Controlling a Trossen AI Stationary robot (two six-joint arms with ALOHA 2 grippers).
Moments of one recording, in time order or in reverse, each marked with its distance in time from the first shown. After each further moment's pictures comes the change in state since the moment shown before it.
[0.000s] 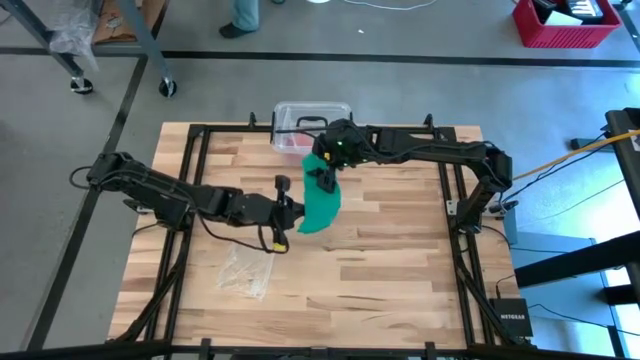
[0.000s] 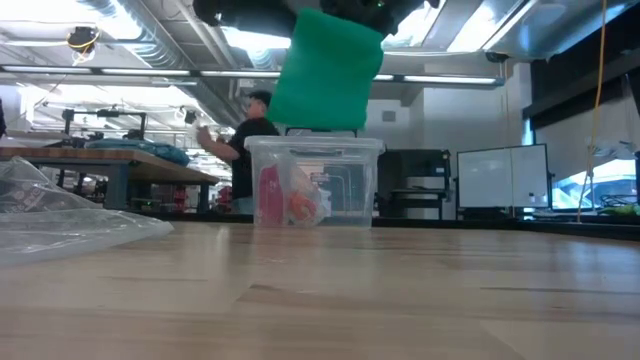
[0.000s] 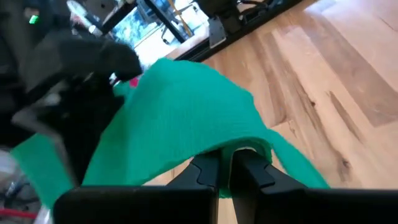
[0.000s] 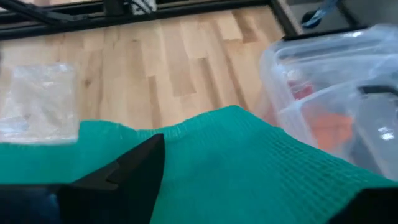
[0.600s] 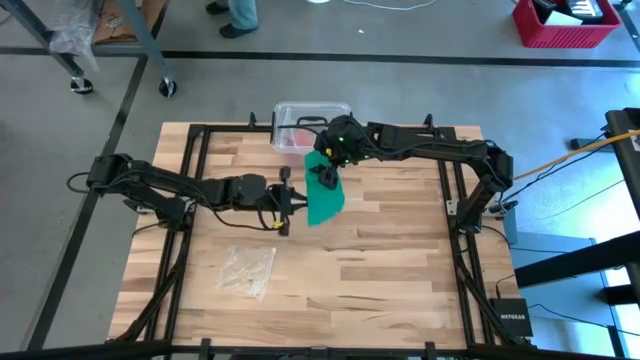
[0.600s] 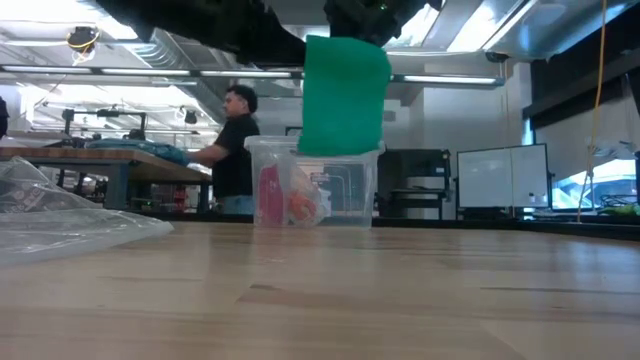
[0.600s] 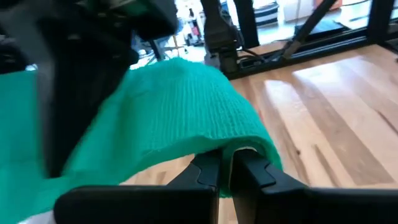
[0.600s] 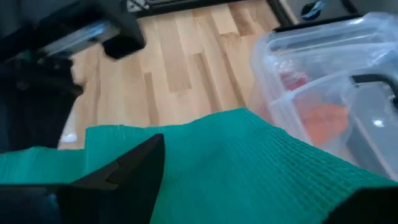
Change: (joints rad) left arm 0.195 -0.002 -0.223 0.421 0.343 -0.177; right arm -0.021 -0.007 0.000 -0.019 -0.010 0.007
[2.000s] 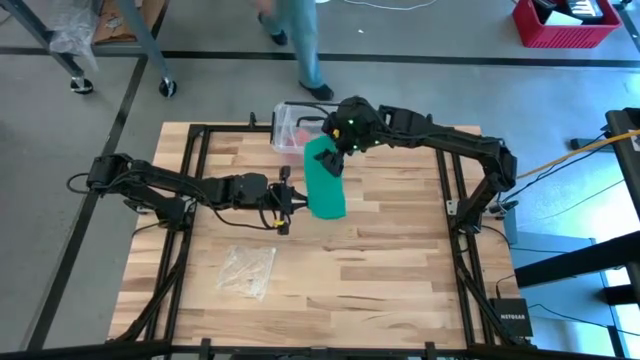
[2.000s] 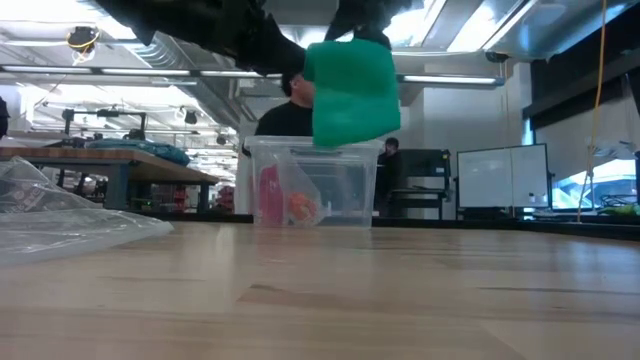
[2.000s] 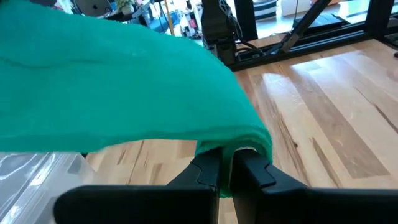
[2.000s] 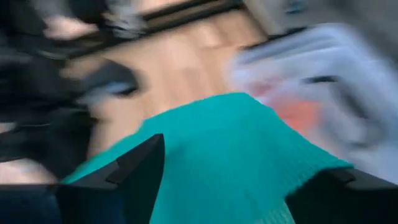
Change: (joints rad) left arm 0.020 0.000 0.000 -0.030 0.013 -0.017; right arm -0.033 -0.023 0.184 -0.203 -0.034 0.114
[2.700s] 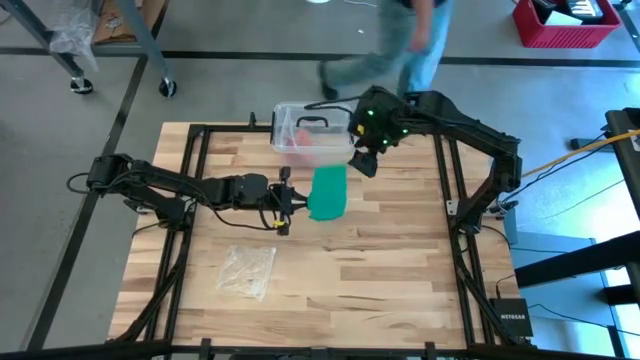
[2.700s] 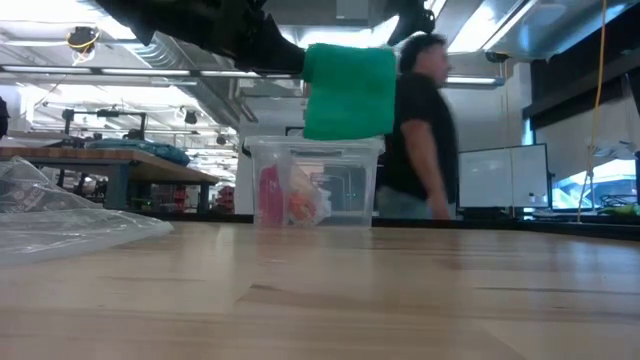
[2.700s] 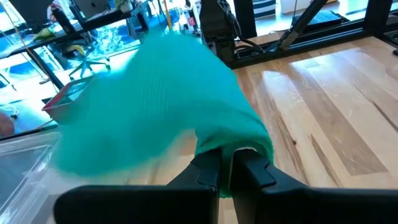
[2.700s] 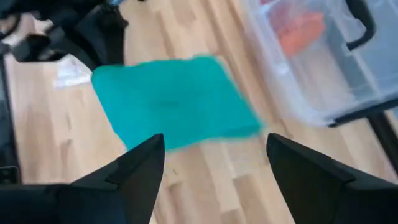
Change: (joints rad) left arm -0.001 0.001 0.000 -0.009 -0.002 -0.002; right arm -0.029 -0.040 0.230 -0.557 -0.060 -0.029
